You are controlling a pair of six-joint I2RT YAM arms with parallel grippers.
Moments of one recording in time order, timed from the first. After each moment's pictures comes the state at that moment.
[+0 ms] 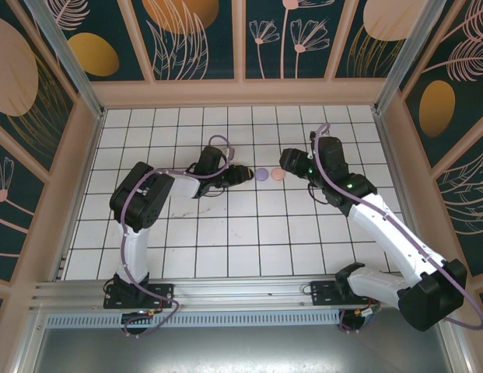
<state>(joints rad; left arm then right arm) -0.53 2.07 1.07 0.38 0.46 -0.76 0.50 1.11 0.99 -0.43 0.06 0.63</state>
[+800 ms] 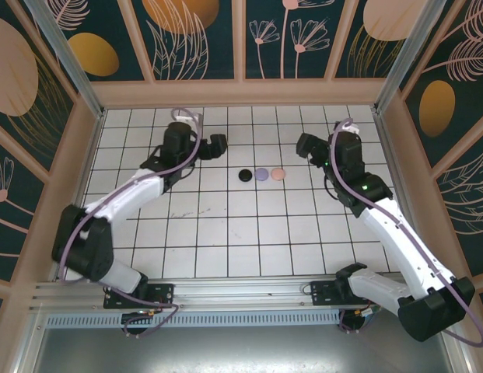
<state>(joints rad) -0.45 1.46 1.05 0.02 0.02 -0.42 0.41 1.04 1.03 -0.44 0.34 0.55</state>
